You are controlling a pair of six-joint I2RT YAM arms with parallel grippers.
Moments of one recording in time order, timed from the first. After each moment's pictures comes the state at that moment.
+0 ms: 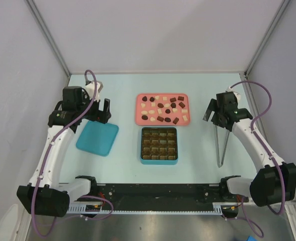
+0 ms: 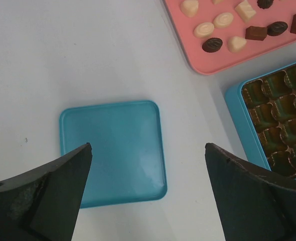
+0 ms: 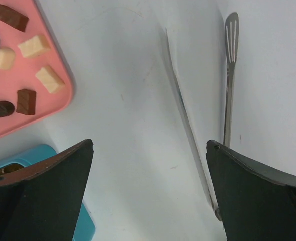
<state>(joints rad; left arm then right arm) -0.08 1.11 1.17 -0.77 0.24 0.17 0.19 1.24 1.04 -0.72 0.27 0.52</state>
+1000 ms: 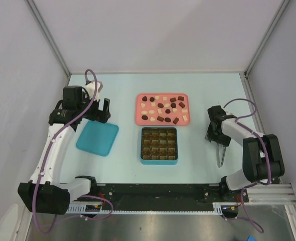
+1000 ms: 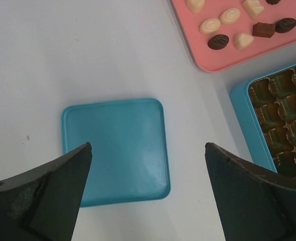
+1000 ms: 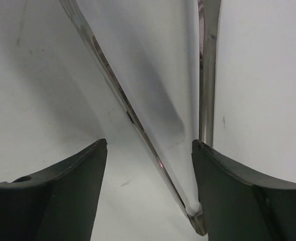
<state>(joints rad) -0.07 1.14 1.17 -0.76 0.24 0.18 0.17 1.49 0.83 -0.66 0.38 0.58</state>
